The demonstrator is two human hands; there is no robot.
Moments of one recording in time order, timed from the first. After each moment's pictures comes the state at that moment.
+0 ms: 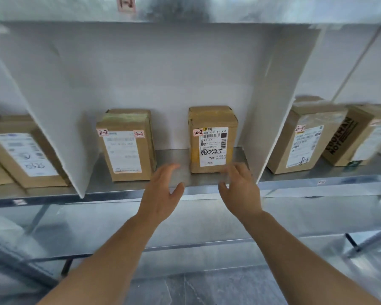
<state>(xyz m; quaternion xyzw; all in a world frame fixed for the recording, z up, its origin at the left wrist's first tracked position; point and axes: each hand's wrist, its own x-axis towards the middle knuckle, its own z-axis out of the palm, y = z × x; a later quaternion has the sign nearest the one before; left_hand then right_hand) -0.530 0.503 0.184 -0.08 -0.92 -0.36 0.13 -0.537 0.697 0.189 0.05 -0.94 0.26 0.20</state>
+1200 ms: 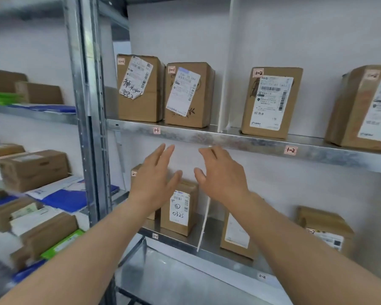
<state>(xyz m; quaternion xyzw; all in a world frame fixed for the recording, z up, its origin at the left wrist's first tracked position) -0.386 0.264 0.410 0.08 -0.91 -0.18 0.38 -0.448 0.415 0.448 0.37 -0.87 0.14 0.30</state>
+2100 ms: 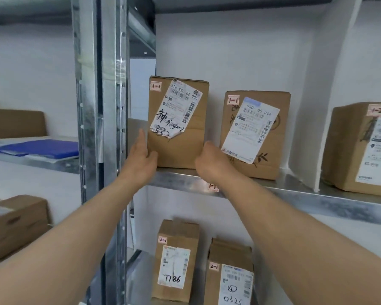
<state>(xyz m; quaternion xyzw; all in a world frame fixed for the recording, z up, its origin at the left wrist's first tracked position) -0.501 -0.007 0.514 0.09 -0.83 -0.42 0.35 -0.530 0.154 0.554 0.25 -0.90 0.35 0.09</state>
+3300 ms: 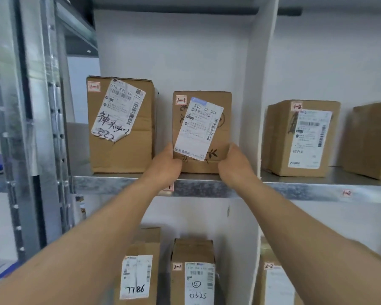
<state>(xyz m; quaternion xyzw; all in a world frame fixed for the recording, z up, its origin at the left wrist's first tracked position) -0.545 0.108 0.529 -0.02 -0.87 -0.44 0.21 -0.559 0.263 0.538 0.06 -0.88 0.42 0.20</state>
